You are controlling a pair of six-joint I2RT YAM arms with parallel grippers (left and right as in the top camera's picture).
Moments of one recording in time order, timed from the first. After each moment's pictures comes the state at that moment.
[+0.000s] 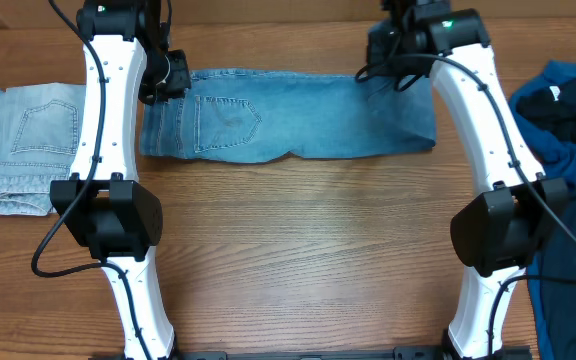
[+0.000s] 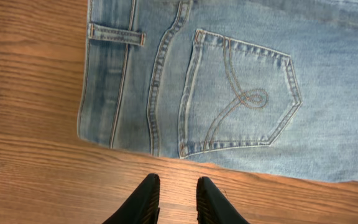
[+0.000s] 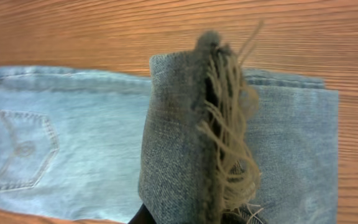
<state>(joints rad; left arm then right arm) -0.02 2.26 2.39 -1.50 0.02 -0.24 0.22 2.12 2.15 -1.06 -0.08 0.21</state>
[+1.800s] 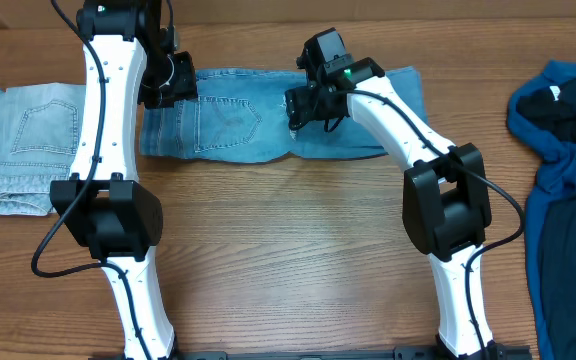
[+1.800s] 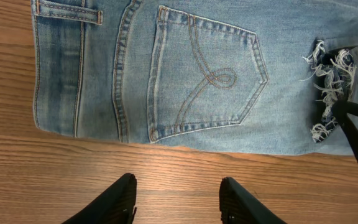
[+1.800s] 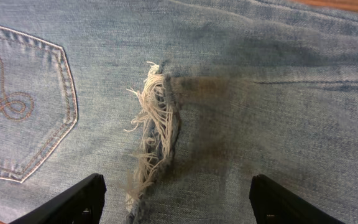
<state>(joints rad) -0.02 2.26 2.39 -1.53 0.14 -0.23 0.42 2.32 1.97 -0.77 -0.14 0.20</state>
